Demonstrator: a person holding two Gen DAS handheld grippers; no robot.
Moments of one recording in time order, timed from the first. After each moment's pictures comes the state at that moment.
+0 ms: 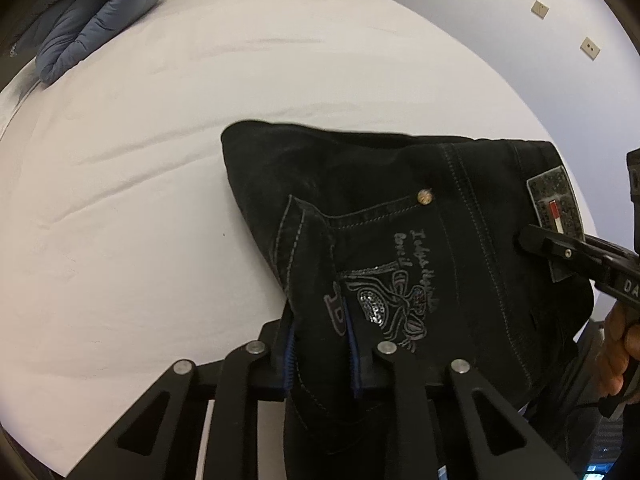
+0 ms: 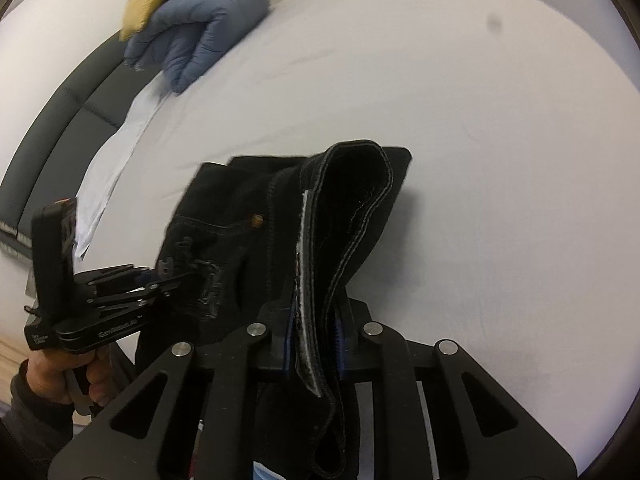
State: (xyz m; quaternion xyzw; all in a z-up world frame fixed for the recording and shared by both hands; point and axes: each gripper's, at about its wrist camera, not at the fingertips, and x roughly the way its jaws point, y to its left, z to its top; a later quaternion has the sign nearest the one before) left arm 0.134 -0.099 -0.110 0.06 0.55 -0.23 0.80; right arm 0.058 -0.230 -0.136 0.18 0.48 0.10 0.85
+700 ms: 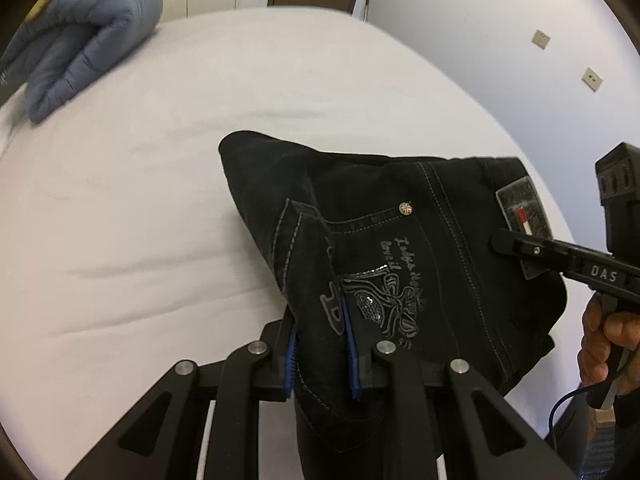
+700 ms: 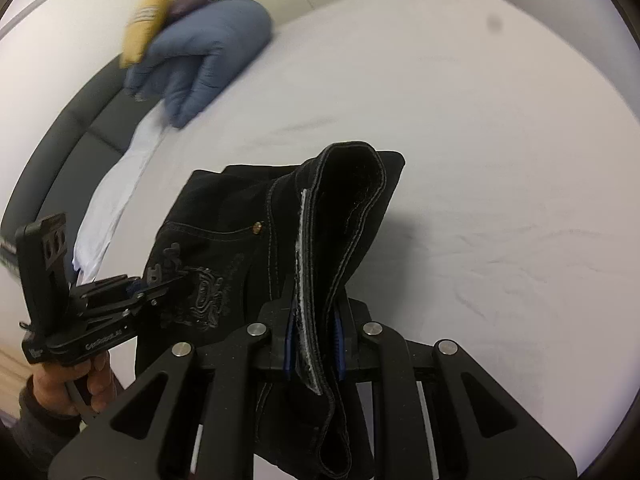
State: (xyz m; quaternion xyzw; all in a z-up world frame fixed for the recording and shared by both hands) left arm 0.236 -0.148 -0.086 0.04 0.52 -0.24 0.82; right arm 0.125 -0.302 -0.137 0.22 0.49 0.10 0.84
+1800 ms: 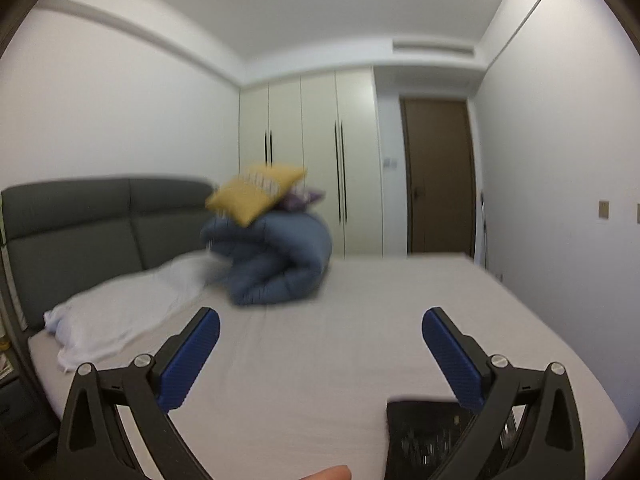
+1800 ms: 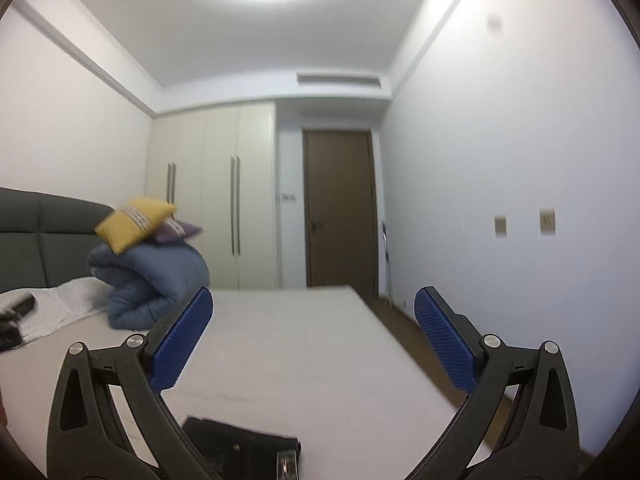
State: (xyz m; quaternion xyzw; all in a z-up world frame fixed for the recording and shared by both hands) left arm 0.050 -0.039 0.168 0.01 0.10 0.03 0.99; right arm -0.186 -0.226 0.171 -0.01 -0.03 -0.15 0.99
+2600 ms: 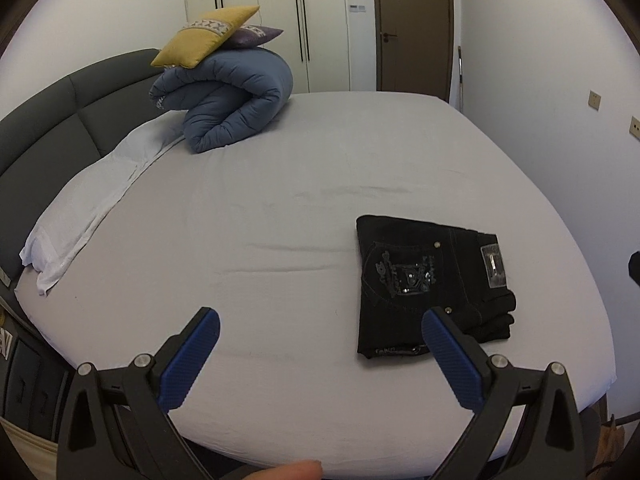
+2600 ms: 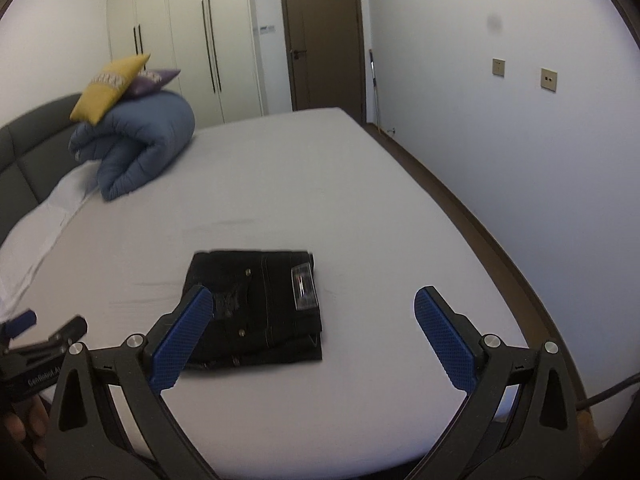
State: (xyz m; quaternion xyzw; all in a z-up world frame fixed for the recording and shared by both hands) left arm 0.048 -0.078 0.046 0.04 0.38 -0.03 0.92; right arm -0.167 -0.195 0.071 0.07 0.31 -0.16 0.93
